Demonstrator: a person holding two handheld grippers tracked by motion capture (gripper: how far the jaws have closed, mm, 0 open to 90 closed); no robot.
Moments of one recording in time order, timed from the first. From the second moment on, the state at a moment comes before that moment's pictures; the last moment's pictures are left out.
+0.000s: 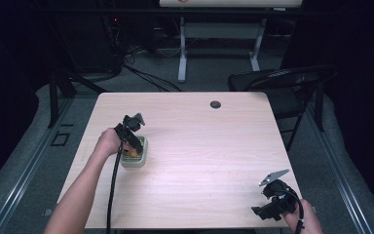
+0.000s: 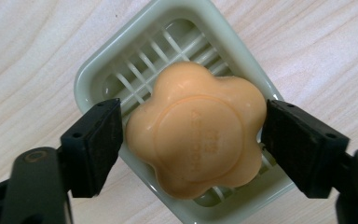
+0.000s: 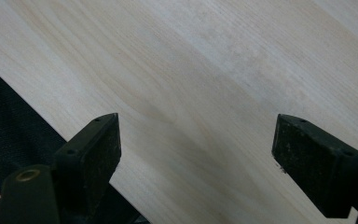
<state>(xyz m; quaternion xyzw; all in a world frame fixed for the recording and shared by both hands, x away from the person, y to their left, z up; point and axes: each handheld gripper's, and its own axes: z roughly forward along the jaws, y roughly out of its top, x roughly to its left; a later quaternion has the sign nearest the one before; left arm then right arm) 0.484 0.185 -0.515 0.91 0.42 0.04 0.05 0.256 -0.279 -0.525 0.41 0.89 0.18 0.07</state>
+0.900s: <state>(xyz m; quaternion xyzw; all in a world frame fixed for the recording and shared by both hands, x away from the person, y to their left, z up) 0.454 0.200 -0.477 0.91 0.41 0.06 0.06 0.254 -0.278 -0.525 0.42 0.89 0.18 0.07</state>
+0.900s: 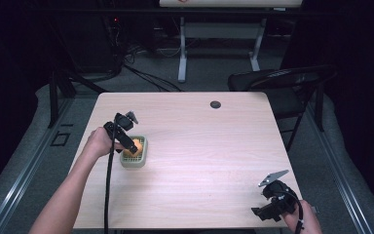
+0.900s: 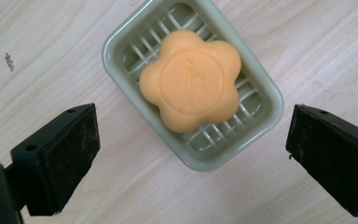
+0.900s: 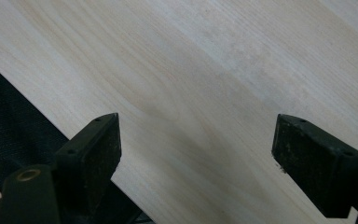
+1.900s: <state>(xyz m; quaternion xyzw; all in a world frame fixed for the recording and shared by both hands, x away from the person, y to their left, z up) 0.360 0.241 -0.471 0.90 0.42 0.06 0.10 0.253 -0.274 -0.525 0.41 0.89 0.17 0.07</state>
